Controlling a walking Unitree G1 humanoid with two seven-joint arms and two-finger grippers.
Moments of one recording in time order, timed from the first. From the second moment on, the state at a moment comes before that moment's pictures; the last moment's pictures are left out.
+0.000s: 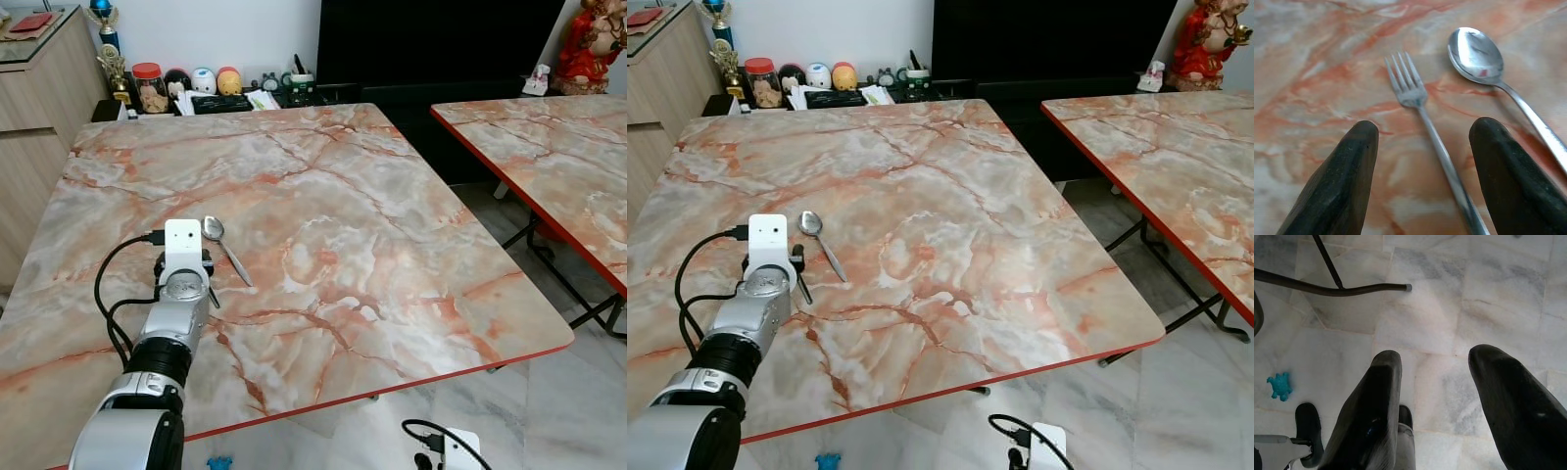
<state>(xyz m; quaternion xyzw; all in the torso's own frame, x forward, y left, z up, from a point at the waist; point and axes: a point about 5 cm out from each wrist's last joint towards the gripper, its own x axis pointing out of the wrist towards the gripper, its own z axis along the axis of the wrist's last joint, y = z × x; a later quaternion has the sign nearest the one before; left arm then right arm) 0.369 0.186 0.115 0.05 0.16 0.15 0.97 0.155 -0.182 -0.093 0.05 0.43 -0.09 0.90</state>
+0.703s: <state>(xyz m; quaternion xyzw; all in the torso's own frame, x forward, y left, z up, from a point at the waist) 0.376 0.179 0.112 -0.01 0.14 0.18 0.97 0.155 -0.182 -0.093 0.05 0.43 -0.09 0.90</state>
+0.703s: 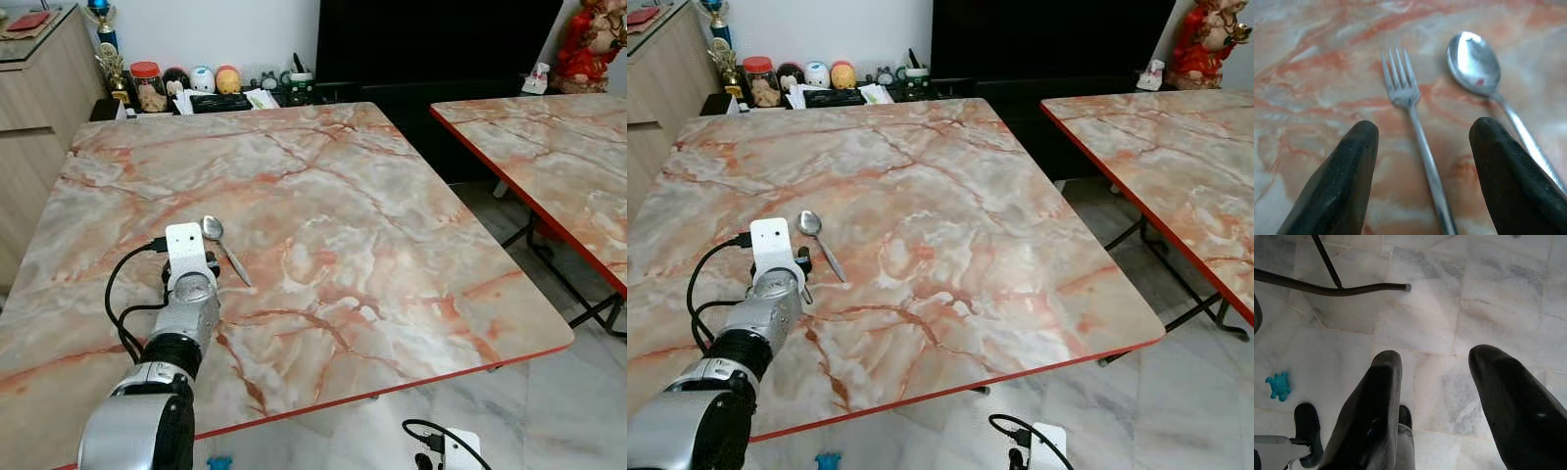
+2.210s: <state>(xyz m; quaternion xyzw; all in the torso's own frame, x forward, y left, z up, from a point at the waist) 0.370 0.176 0.093 0.01 0.14 0.16 0.98 0.154 -0.184 -0.093 0.05 0.43 -0.10 0.90</state>
